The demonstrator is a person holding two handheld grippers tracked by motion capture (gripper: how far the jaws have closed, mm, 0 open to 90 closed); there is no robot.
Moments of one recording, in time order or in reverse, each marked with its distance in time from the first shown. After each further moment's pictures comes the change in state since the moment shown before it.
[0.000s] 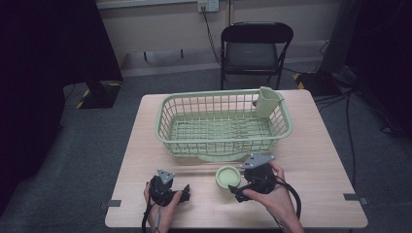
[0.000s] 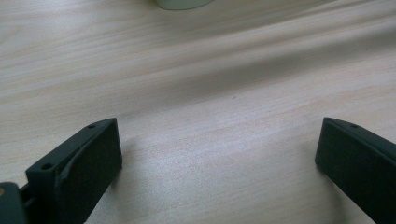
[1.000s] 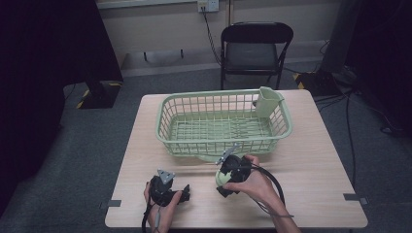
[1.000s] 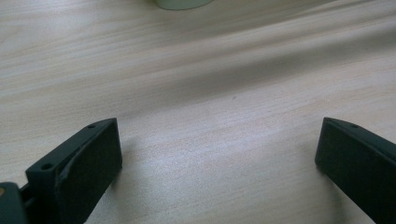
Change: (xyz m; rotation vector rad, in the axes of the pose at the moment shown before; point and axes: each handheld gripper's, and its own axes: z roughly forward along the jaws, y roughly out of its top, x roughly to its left) left arm 0.000 0.000 0.000 0.000 0.000 0.000; right arm 0.002 0.034 0.062 0.309 0.097 -0.114
